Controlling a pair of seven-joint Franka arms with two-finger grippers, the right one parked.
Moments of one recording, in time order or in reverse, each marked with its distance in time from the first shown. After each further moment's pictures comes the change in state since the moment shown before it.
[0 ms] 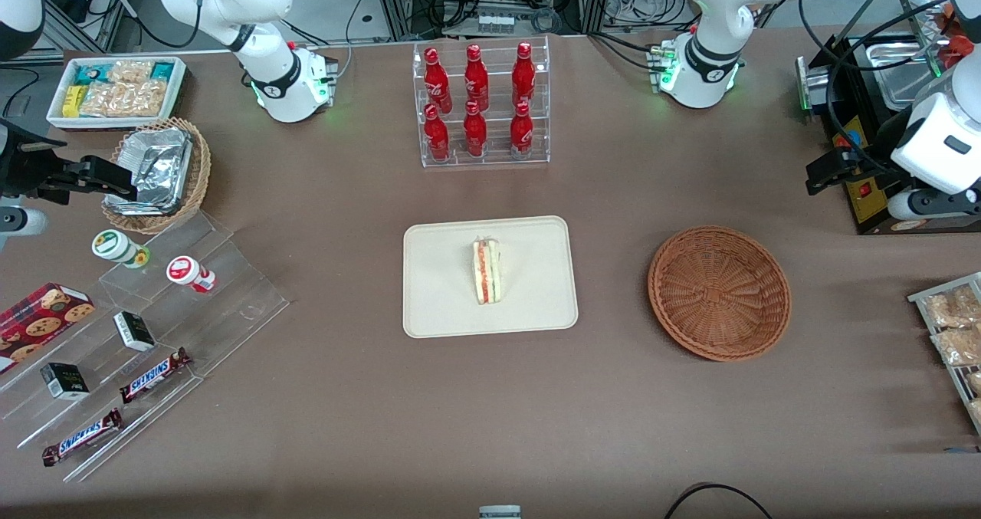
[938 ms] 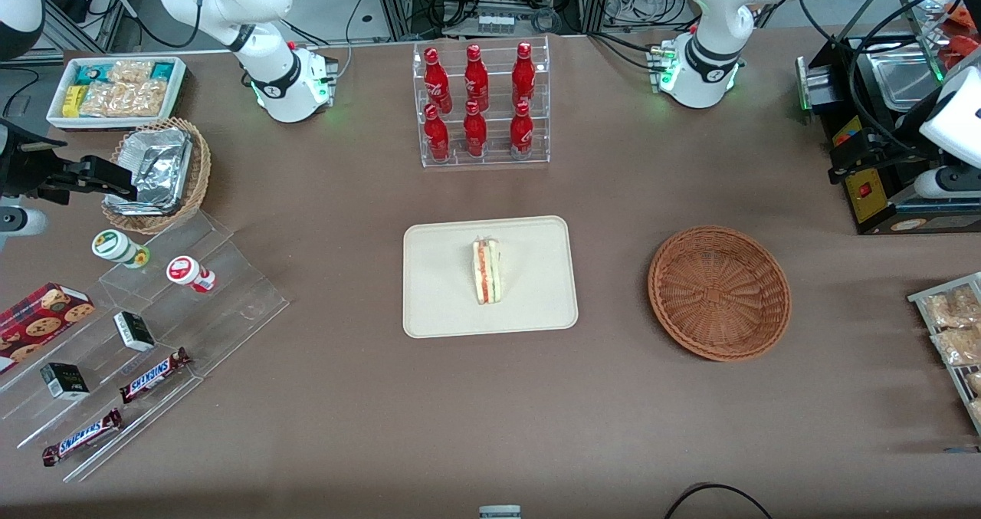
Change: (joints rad) arm -0.005 -0.076 0.048 -0.075 0.000 0.048 0.118
